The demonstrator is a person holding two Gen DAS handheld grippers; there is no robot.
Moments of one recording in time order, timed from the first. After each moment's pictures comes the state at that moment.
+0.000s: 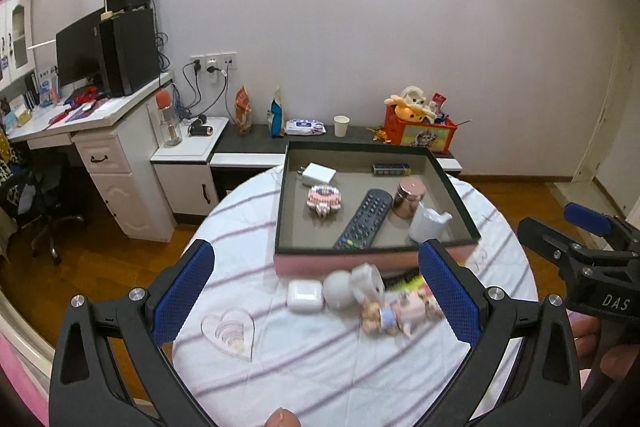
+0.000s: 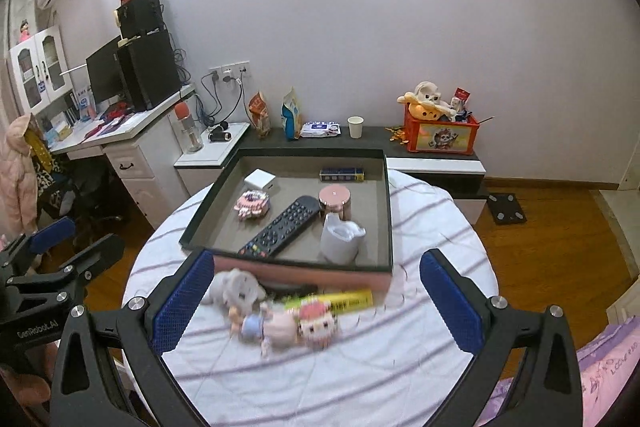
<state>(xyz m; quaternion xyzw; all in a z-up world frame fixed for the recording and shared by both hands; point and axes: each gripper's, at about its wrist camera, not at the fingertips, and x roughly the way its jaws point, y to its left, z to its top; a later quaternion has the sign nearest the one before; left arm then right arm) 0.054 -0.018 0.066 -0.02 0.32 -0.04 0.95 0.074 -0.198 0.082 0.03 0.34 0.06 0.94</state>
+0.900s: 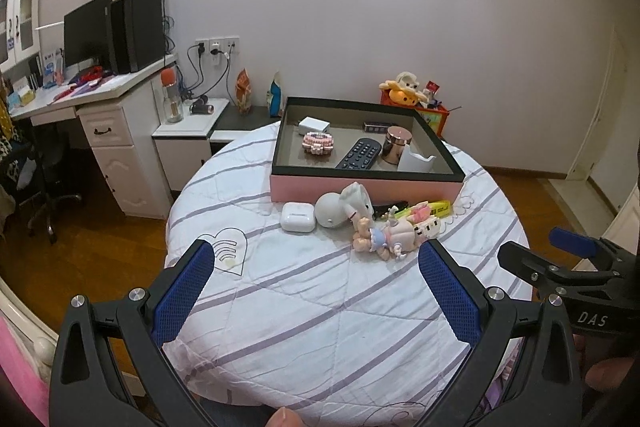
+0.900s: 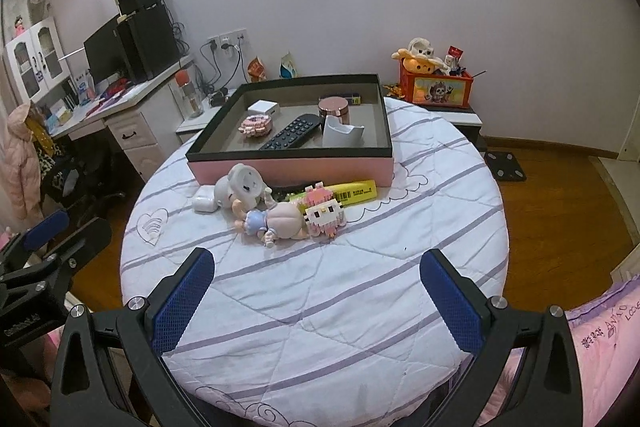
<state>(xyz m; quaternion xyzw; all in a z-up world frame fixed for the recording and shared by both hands) -0.021 -0.020 0.017 -0.03 0.32 -0.05 0.94 0.000 -0.197 0.019 0.05 0.39 0.05 0.92</state>
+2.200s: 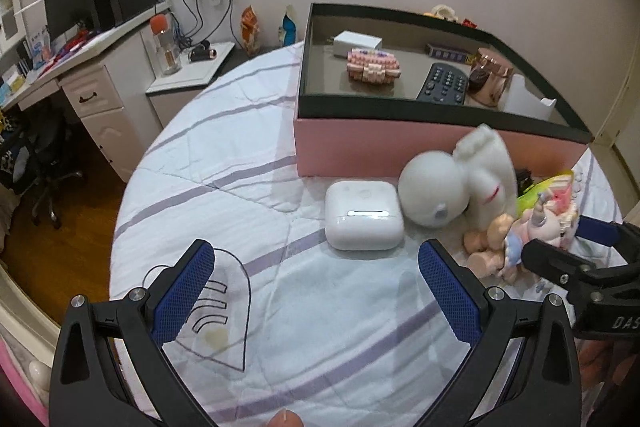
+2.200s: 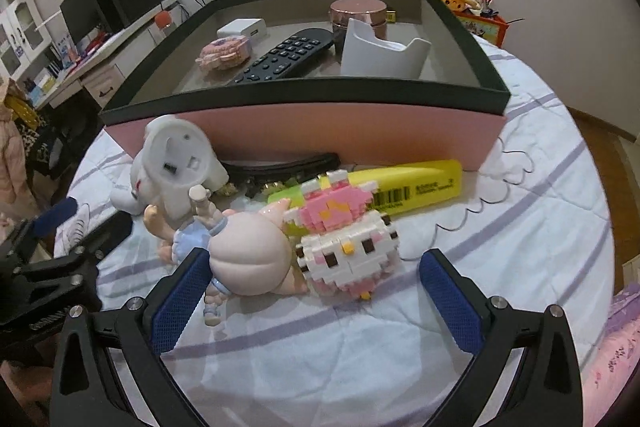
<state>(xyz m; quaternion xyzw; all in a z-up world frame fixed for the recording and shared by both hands) 0.118 -0.002 -0.102 0.00 0.42 -0.02 0.91 0.124 -0.174 -0.085 0.05 0.49 0.07 0.87</state>
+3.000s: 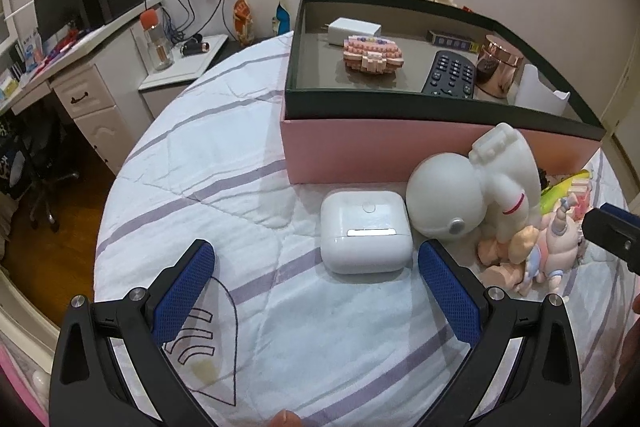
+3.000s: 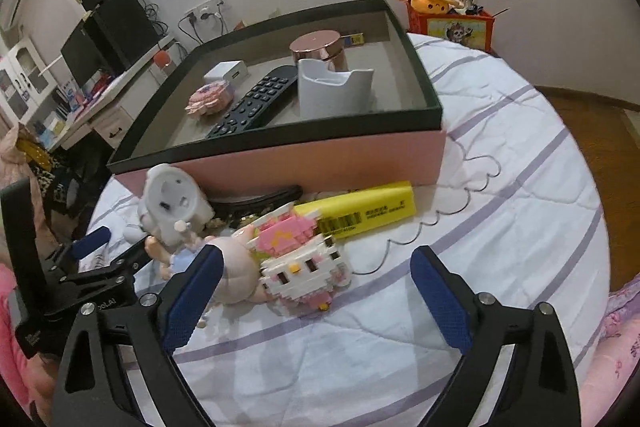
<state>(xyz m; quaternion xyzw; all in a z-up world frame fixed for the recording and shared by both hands) 0.140 -0.005 -0.110 0.01 0.44 -0.03 0.90 0.118 -0.210 -0.071 0.11 0.45 0.07 0.88</state>
